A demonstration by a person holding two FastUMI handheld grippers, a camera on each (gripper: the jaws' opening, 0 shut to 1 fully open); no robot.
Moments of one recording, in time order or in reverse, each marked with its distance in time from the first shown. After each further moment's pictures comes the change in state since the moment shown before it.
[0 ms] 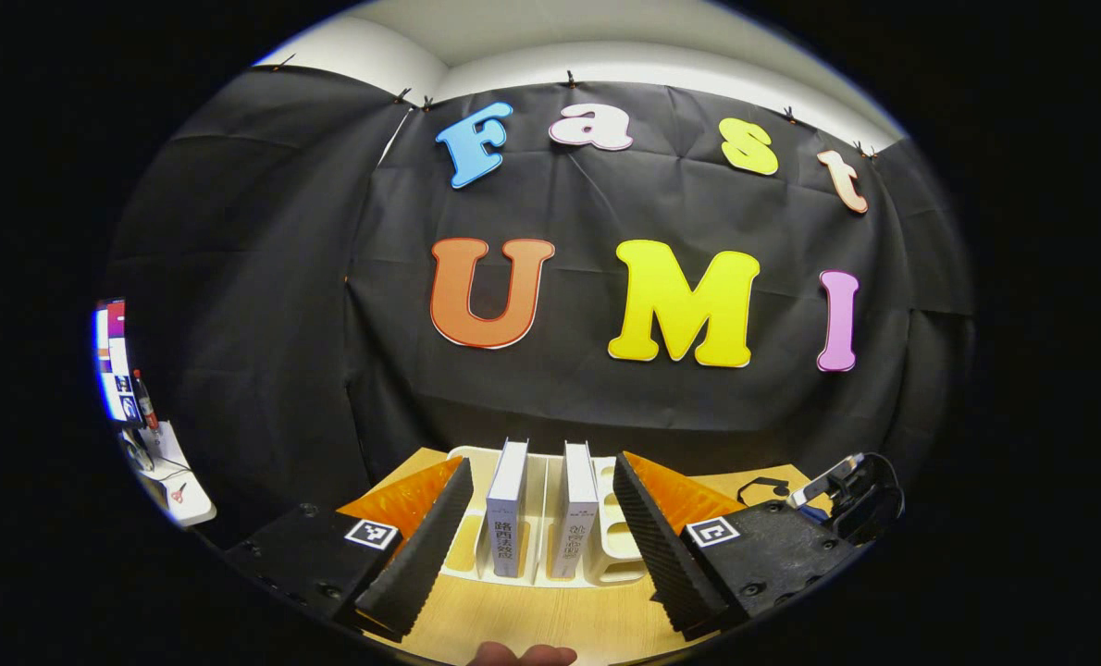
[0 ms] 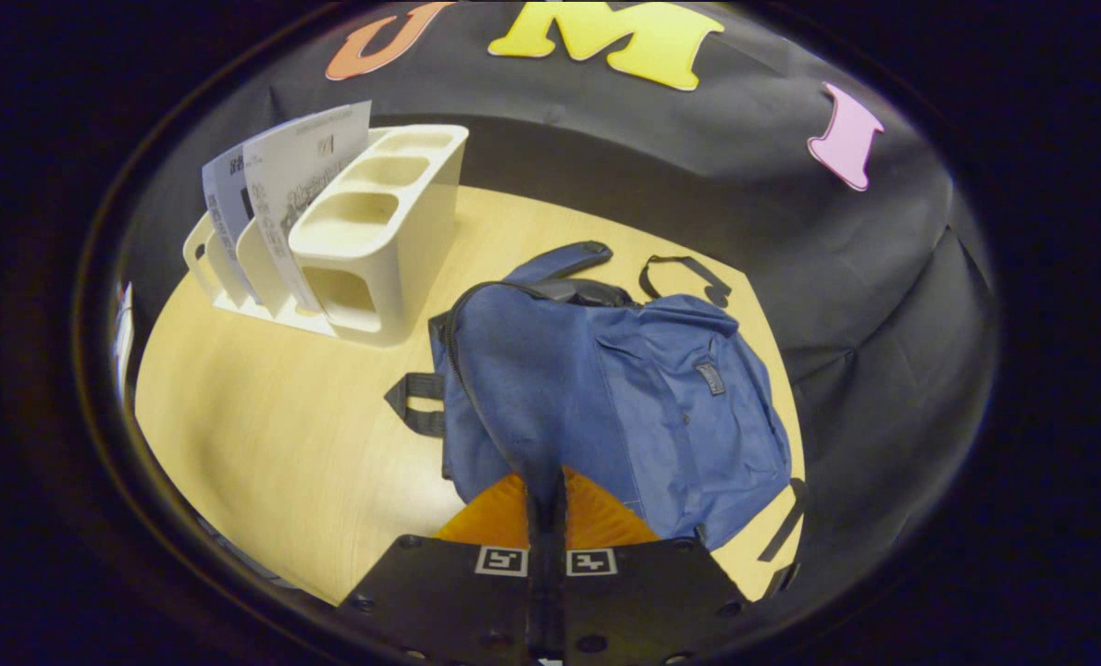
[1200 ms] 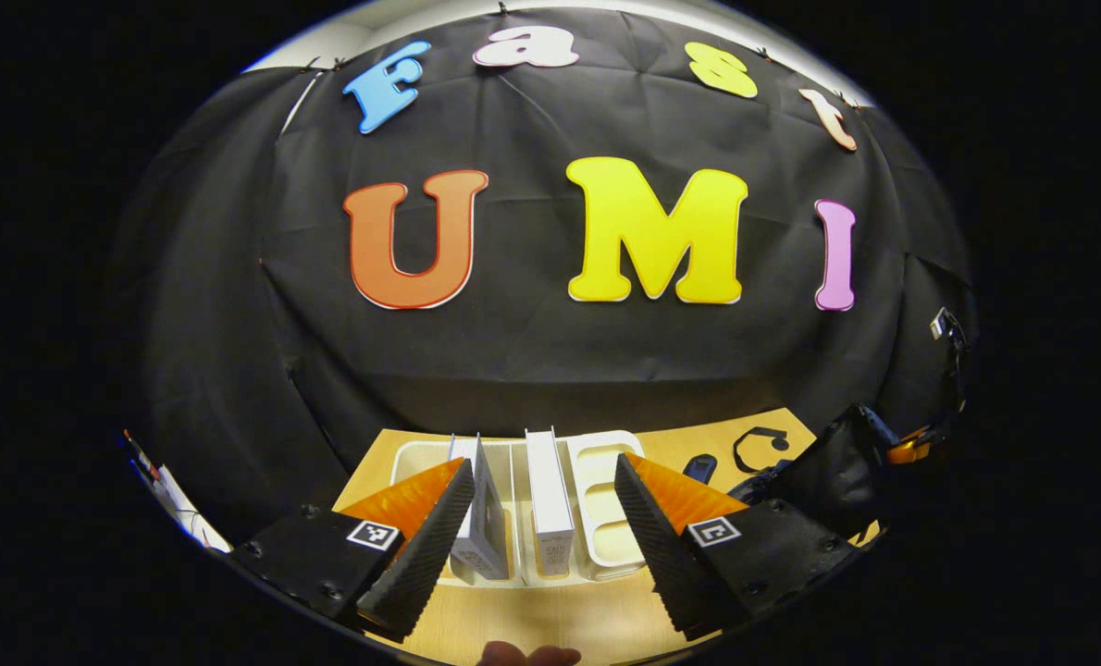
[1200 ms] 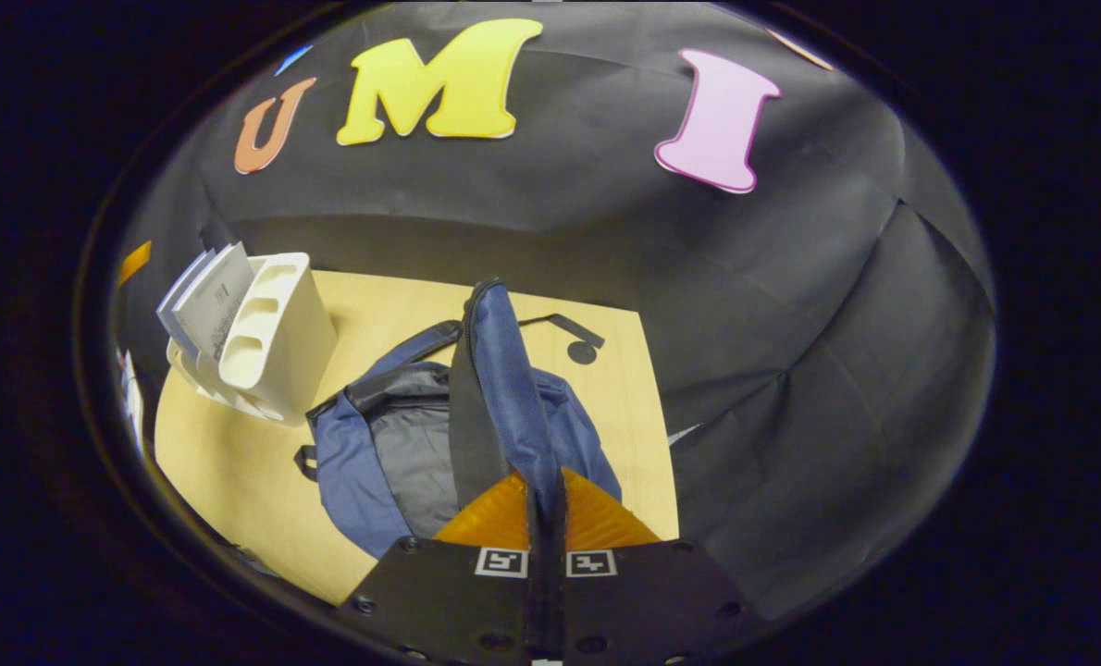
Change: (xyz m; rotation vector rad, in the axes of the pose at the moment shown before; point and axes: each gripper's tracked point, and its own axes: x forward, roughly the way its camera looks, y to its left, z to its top) left arm 0.112 -0.045 -0.011 0.153 0.329 -0.126; right arm -0.039 -0.236 0.074 0.133 -0.070 -0.006
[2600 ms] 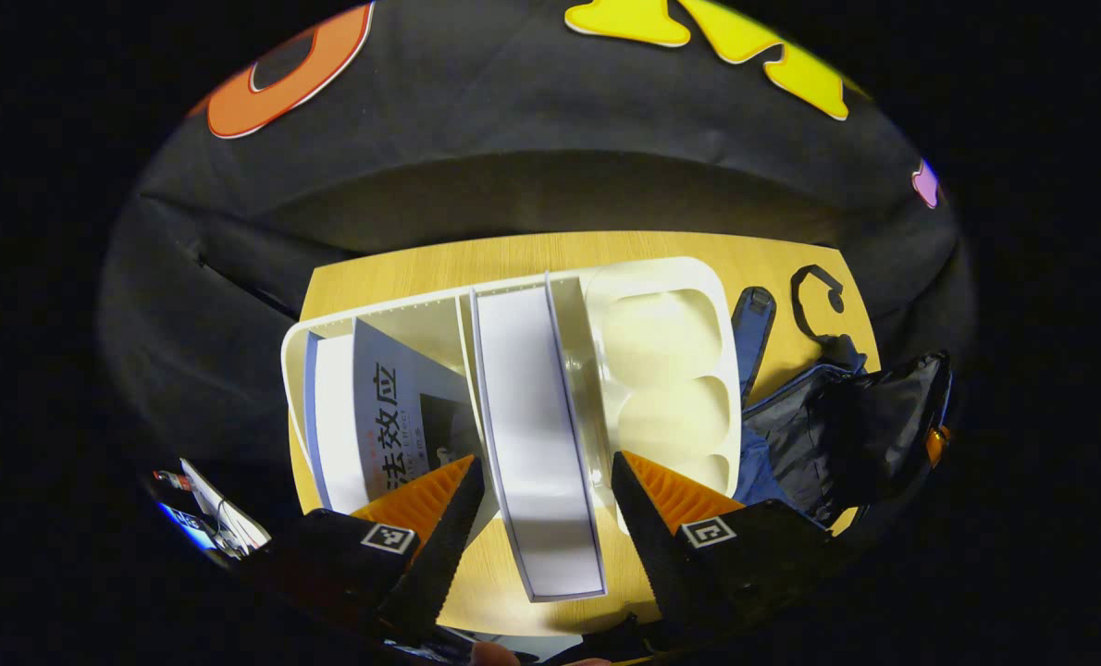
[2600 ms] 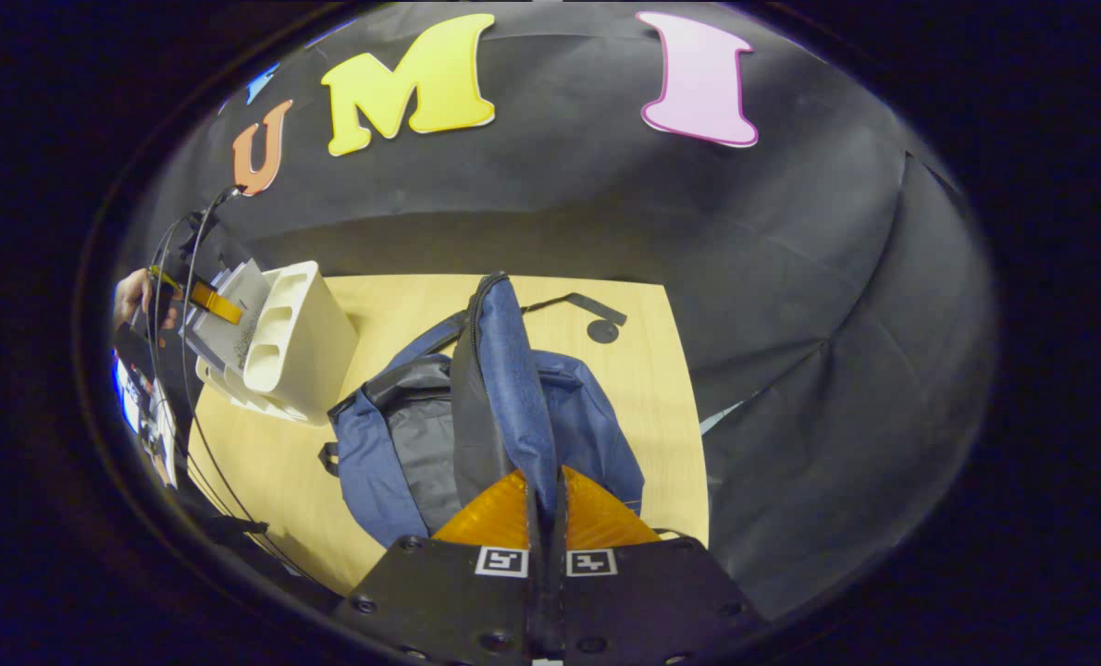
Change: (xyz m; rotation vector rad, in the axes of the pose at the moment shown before) left arm 0.118 -0.004 -0.120 0.007 0.834 -0.026; right arm 0.020 -0.011 -0.018 0.059 0.047 0.147
